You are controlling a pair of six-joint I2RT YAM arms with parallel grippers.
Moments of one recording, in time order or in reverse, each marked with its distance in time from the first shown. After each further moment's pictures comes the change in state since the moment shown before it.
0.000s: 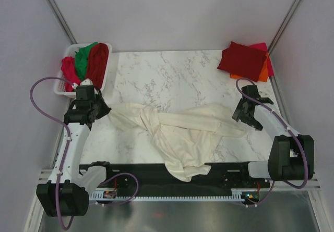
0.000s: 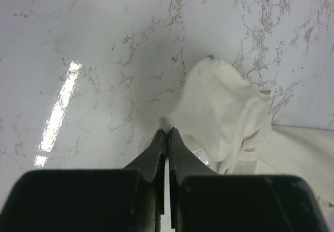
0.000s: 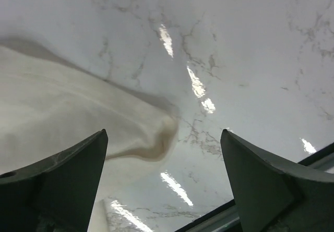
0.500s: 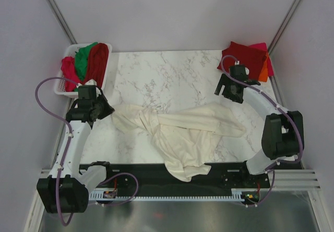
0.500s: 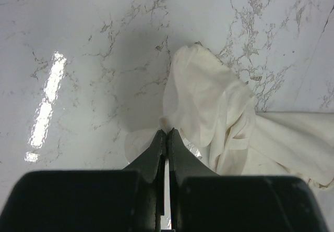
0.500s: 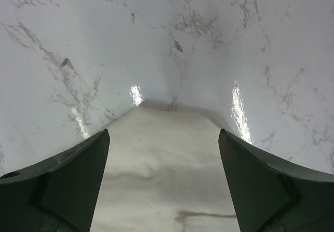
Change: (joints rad) left arm -0.004 0.039 -0.025 0.024 0.095 0.000; right arm 0.131 0.194 0.299 0.248 -0.233 -0.039
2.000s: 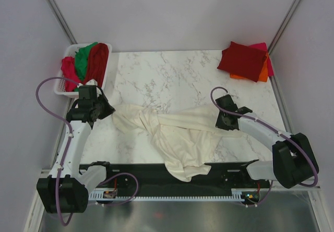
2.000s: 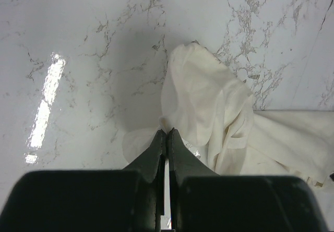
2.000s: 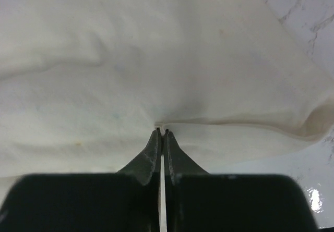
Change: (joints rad) left arm -0.006 0.000 -0.005 0.011 0.006 0.000; right arm 0.249 -0.217 -0.422 -0.024 0.103 0.174
